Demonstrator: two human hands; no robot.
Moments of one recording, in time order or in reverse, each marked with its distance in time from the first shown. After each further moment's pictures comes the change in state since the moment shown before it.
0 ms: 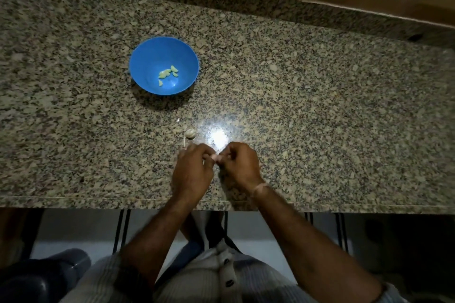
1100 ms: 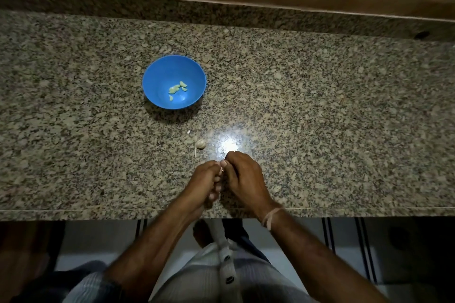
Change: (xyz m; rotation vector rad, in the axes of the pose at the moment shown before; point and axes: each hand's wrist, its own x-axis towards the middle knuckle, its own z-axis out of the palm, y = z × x) left_hand -0.006 0.024 -0.035 -0.705 -0.422 -0.463; right_hand -0.024 -0.012 0.004 -0.024 0.090 -0.386
